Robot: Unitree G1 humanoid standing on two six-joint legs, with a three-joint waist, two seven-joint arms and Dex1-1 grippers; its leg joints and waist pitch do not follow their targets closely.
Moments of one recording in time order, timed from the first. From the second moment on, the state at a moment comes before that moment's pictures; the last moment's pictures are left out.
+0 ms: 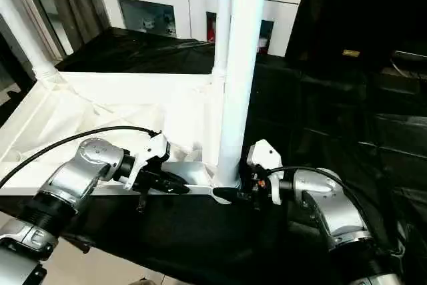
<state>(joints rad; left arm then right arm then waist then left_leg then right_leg) -0.56 0.34 -0.33 0.50 -0.01 0.22 -1.35 -0.26 -0.47 0.18 0.25 0.23 0.15 1.13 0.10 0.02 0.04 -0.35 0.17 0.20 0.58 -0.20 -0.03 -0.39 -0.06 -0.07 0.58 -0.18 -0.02</state>
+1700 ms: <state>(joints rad) -0.59 0.30 -0.32 0.56 0.00 0.18 -1.26 -0.30 -0.43 0.13 0.29 0.24 0.19 1.03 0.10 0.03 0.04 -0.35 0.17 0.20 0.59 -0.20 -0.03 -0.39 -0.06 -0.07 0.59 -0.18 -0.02</state>
